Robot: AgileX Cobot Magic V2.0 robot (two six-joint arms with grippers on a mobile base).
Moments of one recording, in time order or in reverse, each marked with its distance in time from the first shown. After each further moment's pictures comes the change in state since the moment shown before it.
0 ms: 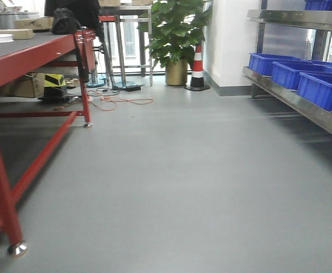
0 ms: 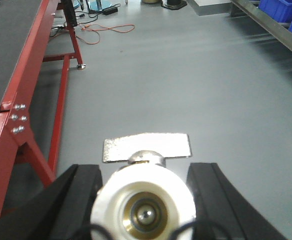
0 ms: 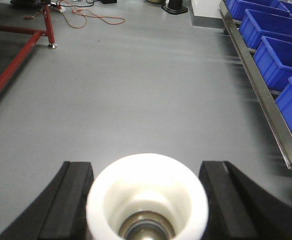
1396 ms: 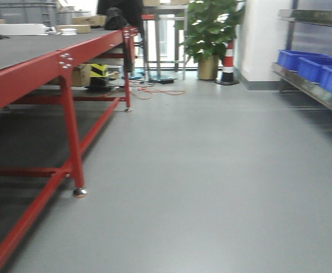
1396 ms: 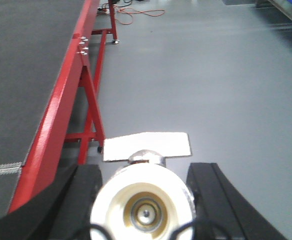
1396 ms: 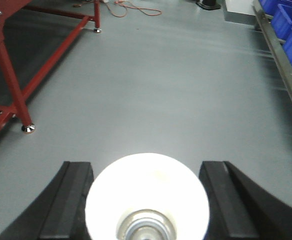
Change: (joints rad) left arm 0.000 0.000 0.000 0.002 0.000 0.000; right arm 0.000 0.000 0.000 0.000 0.002 0.000
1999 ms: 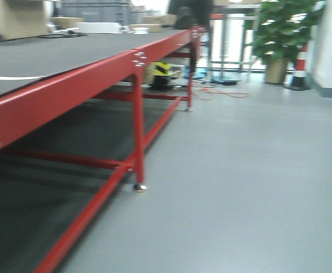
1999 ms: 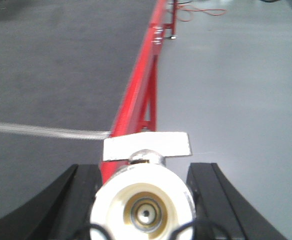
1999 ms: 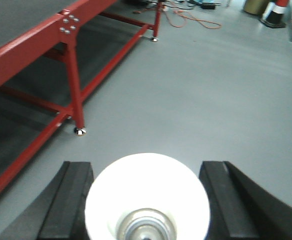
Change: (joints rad) left arm 0.000 0.000 0.000 0.000 0.000 0.000; right arm 0.000 0.000 0.000 0.002 0.000 0.000
